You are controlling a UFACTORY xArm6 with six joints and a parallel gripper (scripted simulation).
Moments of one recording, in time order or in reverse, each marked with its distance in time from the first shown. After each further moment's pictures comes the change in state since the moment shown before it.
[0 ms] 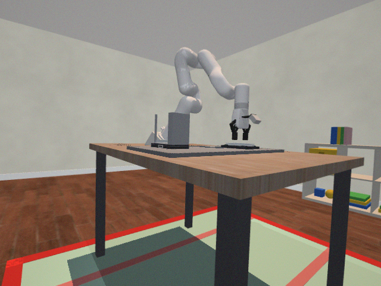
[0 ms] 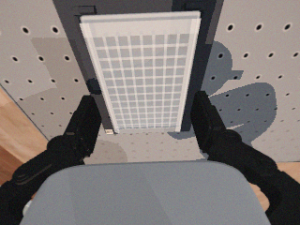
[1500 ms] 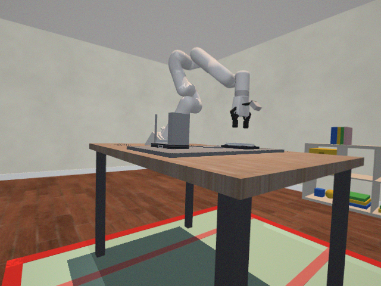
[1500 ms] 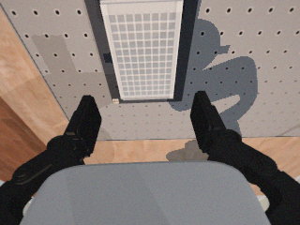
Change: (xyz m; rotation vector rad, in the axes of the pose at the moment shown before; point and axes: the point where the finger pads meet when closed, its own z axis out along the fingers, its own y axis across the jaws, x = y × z) arm 0.000 0.000 -0.065 0.000 -0.001 0.000
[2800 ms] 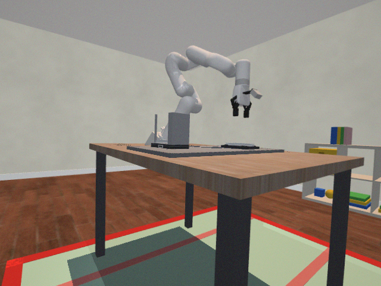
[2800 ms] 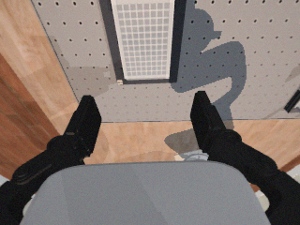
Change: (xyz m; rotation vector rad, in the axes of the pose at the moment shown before) arm 0.000 0.000 -0.058 0.000 0.001 0.000
